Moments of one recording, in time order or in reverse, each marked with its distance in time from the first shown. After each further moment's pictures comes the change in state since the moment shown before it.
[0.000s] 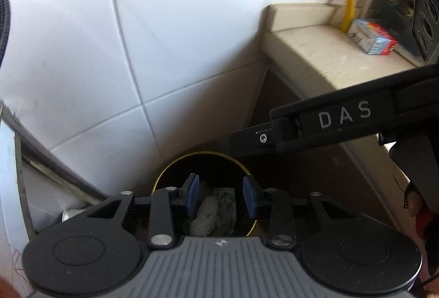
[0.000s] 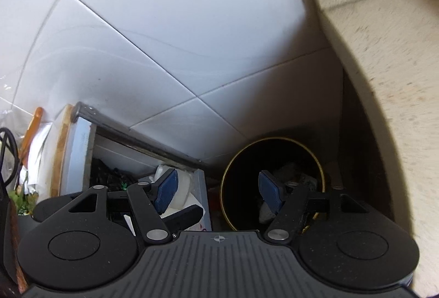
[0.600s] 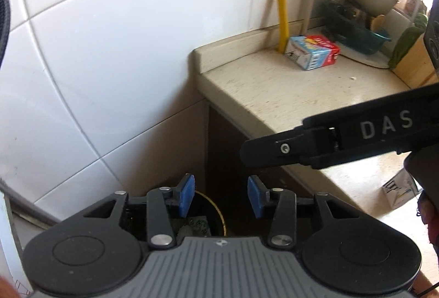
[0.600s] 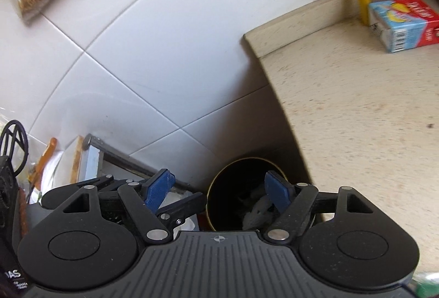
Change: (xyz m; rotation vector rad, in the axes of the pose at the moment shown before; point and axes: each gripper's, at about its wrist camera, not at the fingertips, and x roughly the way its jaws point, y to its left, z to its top) left arm -0.029 -0.065 0.024 0.154 -0.095 -0.075; right arm -0.095 -0.028 -0.023 0.073 -0.167 -0.044
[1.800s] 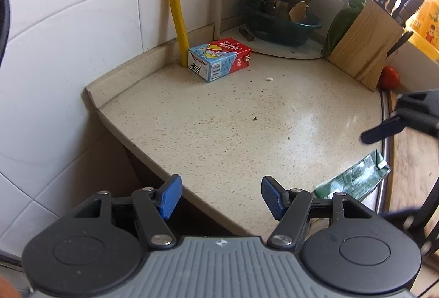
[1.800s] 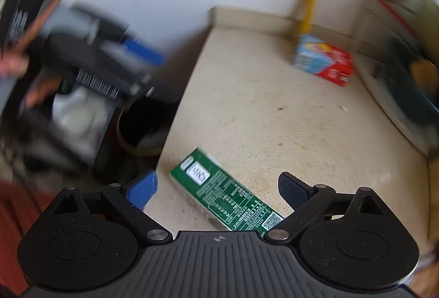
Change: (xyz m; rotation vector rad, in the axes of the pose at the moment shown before) left arm 0.004 -0.105 0.031 0.128 0.010 -0.178; right arm -0.128 -0.068 -0.055 -0.631 0.166 -0.265
